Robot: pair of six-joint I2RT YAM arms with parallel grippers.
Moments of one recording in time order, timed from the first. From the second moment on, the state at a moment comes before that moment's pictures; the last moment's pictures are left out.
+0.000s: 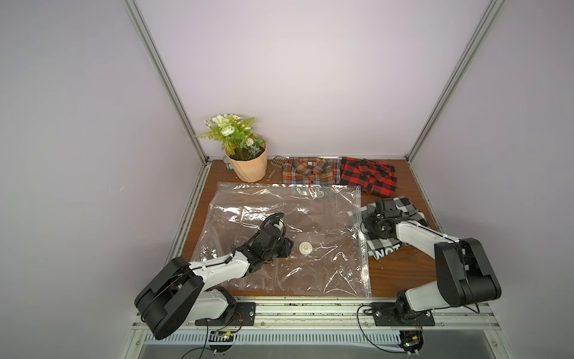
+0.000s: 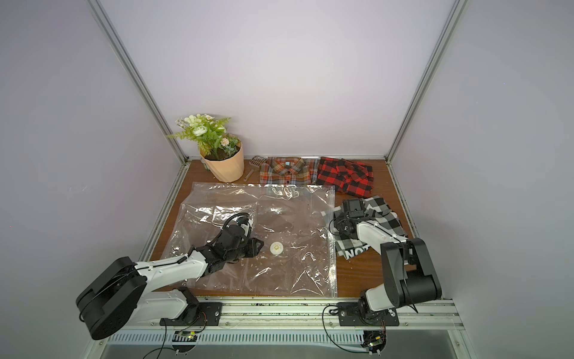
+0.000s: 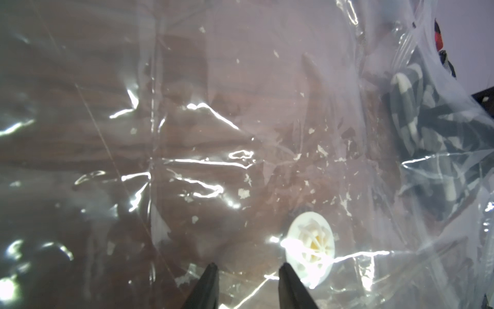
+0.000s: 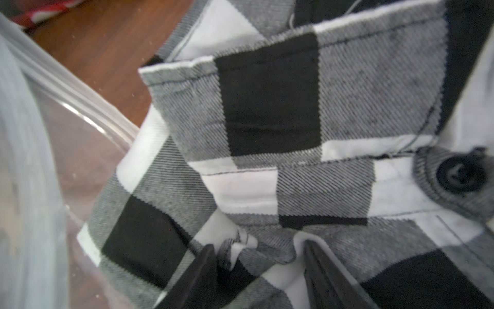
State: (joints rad) left arm -0.69 1.27 0.39 0.14 0.06 -0.69; right arm 0.19 1.51 0.72 -0.19 0.11 0.69
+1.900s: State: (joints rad) left arm -0.58 1.11 0.46 0.08 0.10 -0.73; right arm 0.08 0.42 0.24 -0.72 -0.47 0.70
